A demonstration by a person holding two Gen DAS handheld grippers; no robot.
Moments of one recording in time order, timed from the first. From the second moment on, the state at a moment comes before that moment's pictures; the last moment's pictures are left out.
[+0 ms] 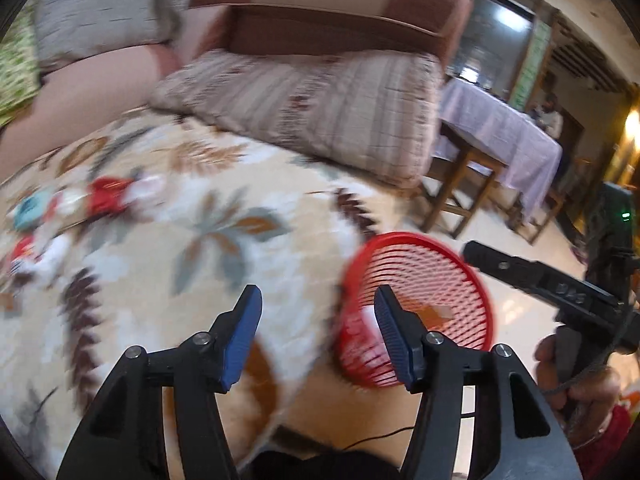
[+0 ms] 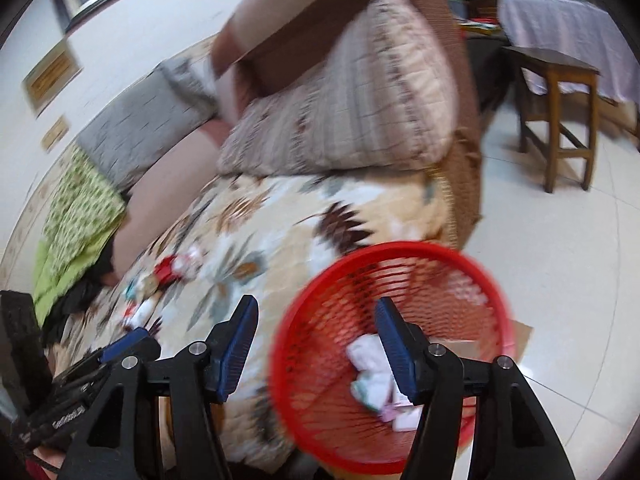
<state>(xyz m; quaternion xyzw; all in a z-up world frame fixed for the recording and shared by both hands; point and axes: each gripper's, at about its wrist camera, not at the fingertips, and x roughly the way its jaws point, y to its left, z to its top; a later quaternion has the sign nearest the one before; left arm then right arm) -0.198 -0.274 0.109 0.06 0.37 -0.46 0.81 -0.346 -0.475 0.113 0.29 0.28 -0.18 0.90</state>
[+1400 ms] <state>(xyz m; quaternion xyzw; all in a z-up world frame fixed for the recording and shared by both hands) 0.074 -0.106 0.022 -0.10 0.45 -0.18 0.87 -0.125 -0.361 0.085 0.22 0.39 -0.04 0.89</state>
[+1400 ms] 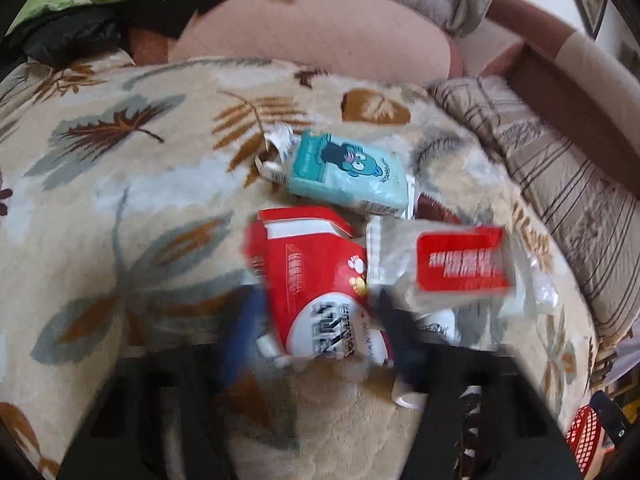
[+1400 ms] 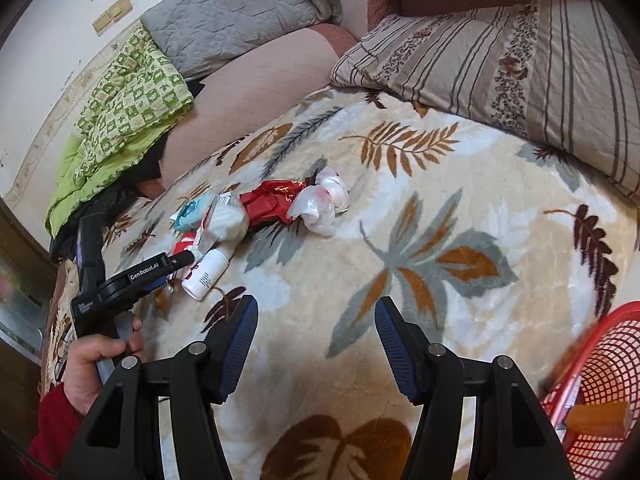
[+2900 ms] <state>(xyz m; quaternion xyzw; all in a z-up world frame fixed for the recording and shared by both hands) 0.041 -0.044 0.019 -0.13 0.43 -0.16 0.88 0.033 -0.250 0.056 -0.01 0.46 0.08 0.88</state>
